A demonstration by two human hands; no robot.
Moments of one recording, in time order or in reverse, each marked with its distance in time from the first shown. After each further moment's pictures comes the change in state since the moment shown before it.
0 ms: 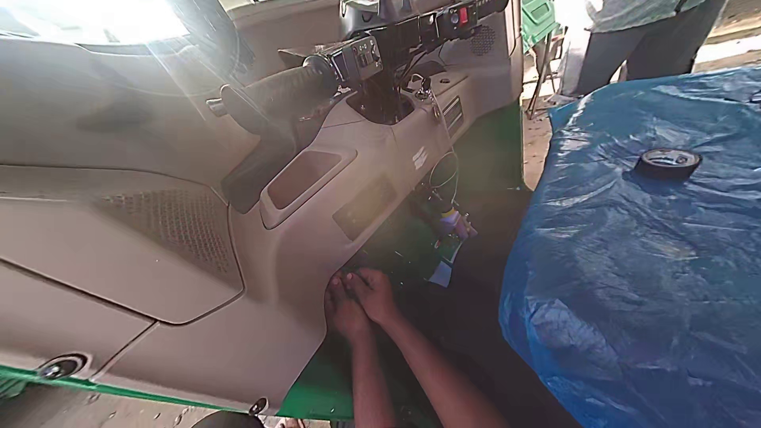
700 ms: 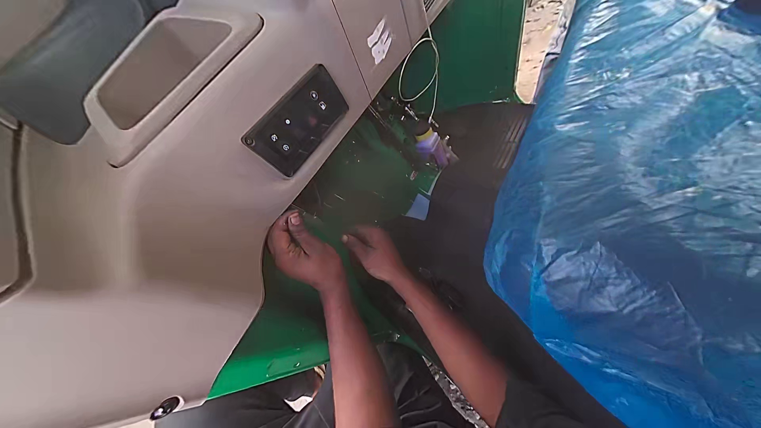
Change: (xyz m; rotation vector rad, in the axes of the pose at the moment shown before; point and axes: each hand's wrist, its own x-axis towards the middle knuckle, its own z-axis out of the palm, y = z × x) left_hand 0.036 -0.071 -0.009 0.438 -0.168 0.788; right_hand -0.044 0.032 -0.058 -0.054 -0.016 0.222
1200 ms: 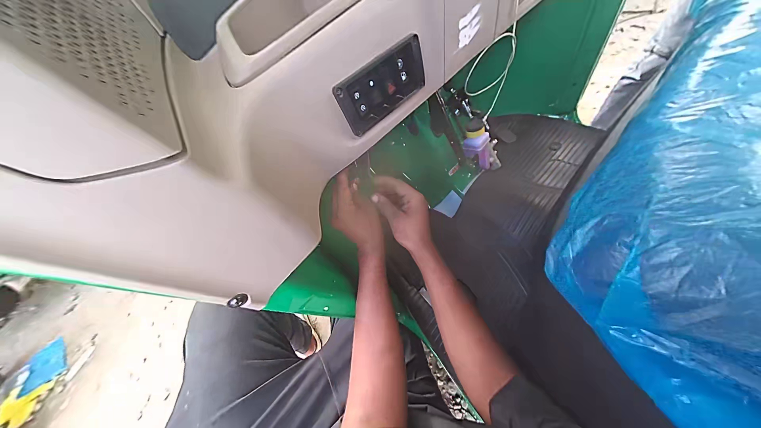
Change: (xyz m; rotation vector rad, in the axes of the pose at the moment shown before) left_hand -0.014 -0.007 0.003 0.174 -0.047 -0.109; right_hand 0.007 -0.032 0.013 -0.009 0.077 -0.287
